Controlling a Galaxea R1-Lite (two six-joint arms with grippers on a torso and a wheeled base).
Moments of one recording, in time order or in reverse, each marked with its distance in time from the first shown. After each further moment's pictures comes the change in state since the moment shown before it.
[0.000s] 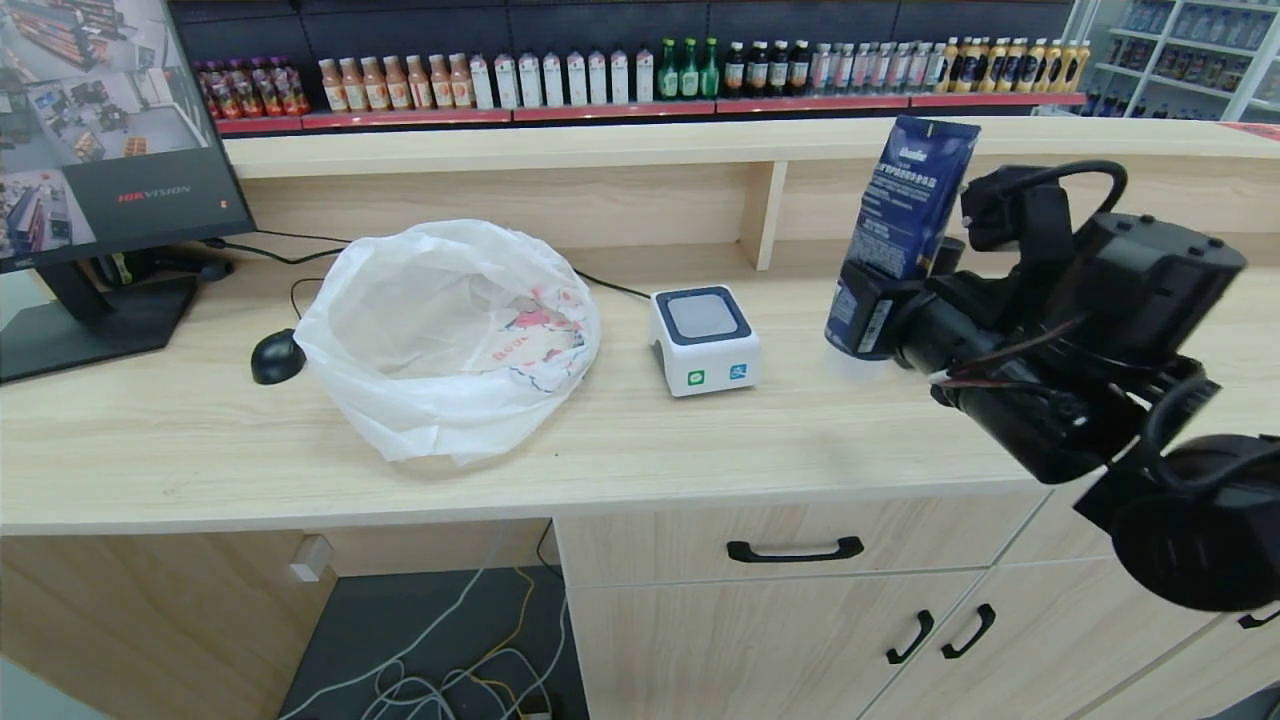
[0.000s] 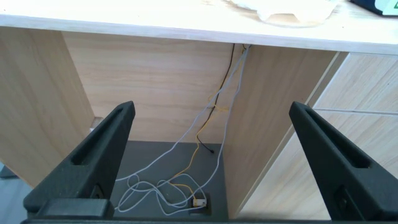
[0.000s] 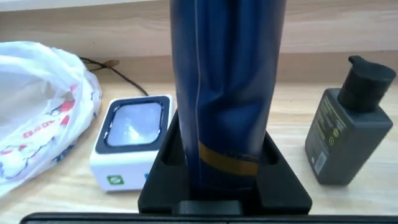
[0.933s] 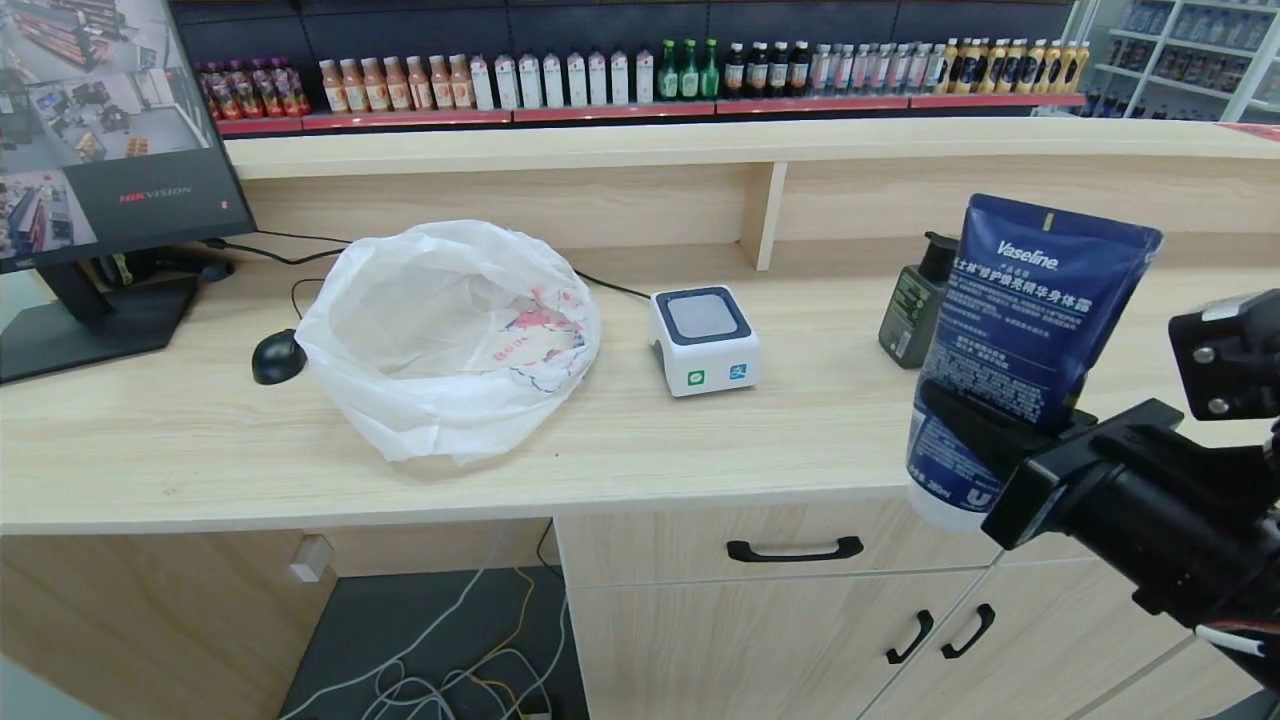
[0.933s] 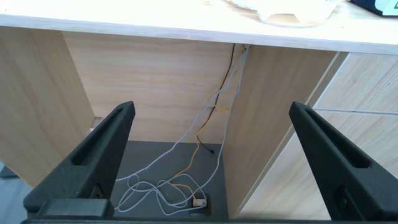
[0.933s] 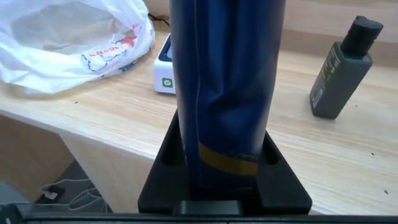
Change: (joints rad) left arm 0.000 0.000 0.000 0.000 0.000 0.000; right arm 0.134 -0.374 0.471 -0.045 0.081 -0.077
